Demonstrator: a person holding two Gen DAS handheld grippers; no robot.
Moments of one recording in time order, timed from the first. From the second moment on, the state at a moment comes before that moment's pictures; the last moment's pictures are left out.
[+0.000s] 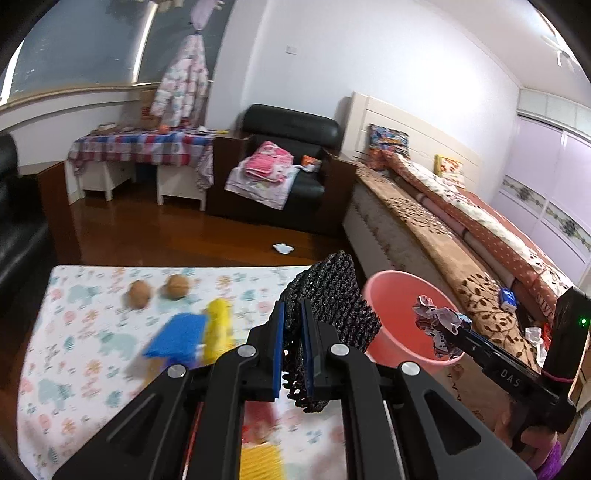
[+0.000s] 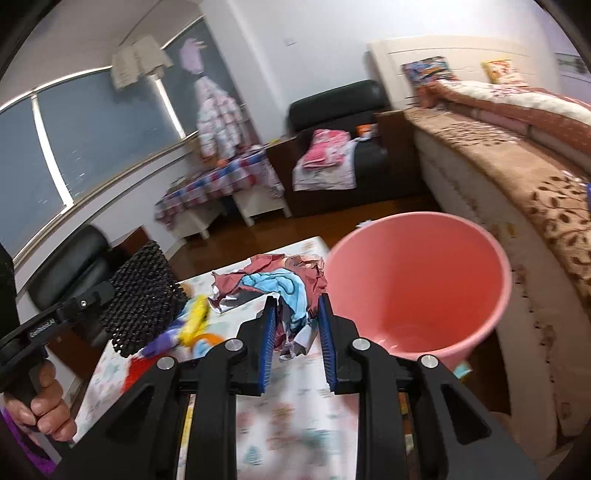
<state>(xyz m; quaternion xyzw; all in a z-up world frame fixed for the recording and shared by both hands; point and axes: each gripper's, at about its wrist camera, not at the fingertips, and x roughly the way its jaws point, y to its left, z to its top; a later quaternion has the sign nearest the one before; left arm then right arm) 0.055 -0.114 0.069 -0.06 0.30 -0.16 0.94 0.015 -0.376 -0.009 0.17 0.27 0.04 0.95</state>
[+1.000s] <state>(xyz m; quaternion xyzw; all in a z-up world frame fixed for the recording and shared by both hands) 0.128 -0.297 0.019 0.01 0.35 -0.24 0.91 0.035 -0.465 -0.054 0.21 0.29 -0.06 0.93</state>
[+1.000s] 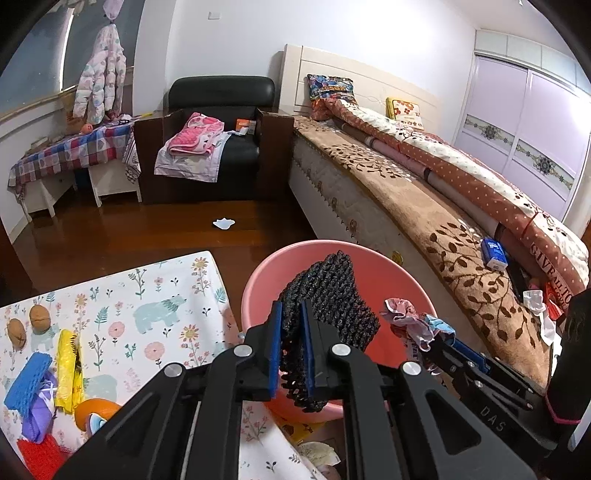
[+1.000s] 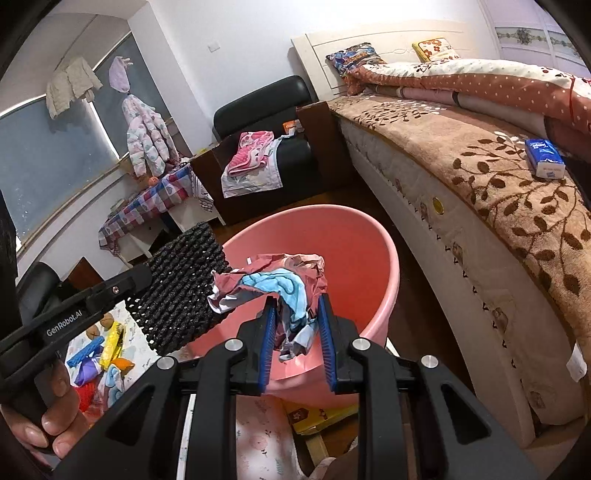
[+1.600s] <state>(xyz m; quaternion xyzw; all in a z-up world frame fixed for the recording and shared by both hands) 0.117 -0.275 0.031 -0.01 0.34 -0.24 0.91 0.037 -0.465 -0.054 0.22 0.28 -0.07 0.93</state>
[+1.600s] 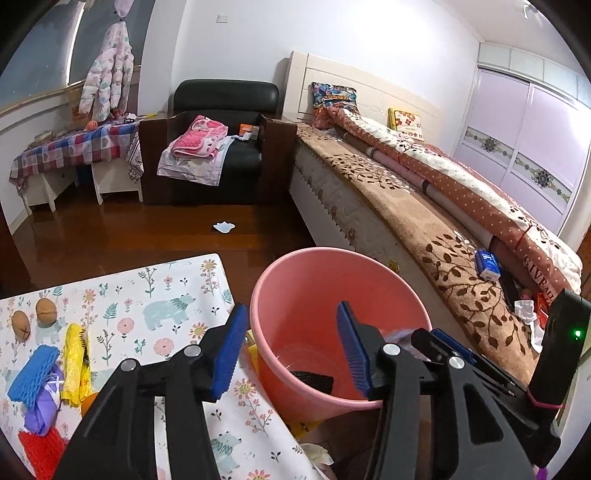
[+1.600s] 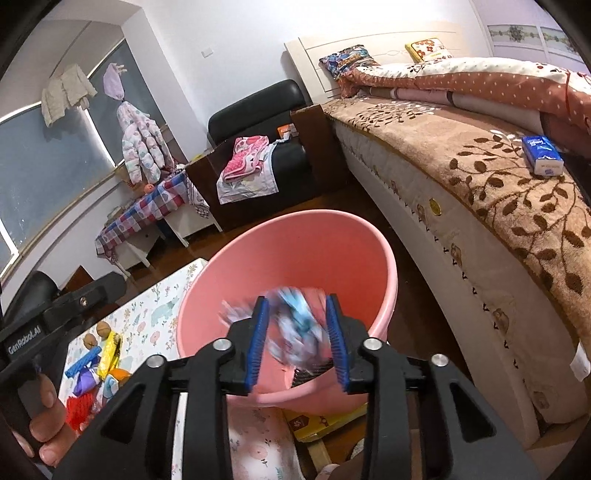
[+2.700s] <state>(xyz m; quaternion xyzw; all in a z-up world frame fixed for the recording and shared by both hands) 0.046 -0.161 0.044 -0.03 0.33 -0.20 0.92 -0.021 -0.330 -0.025 0.16 0.27 0.02 0.95</state>
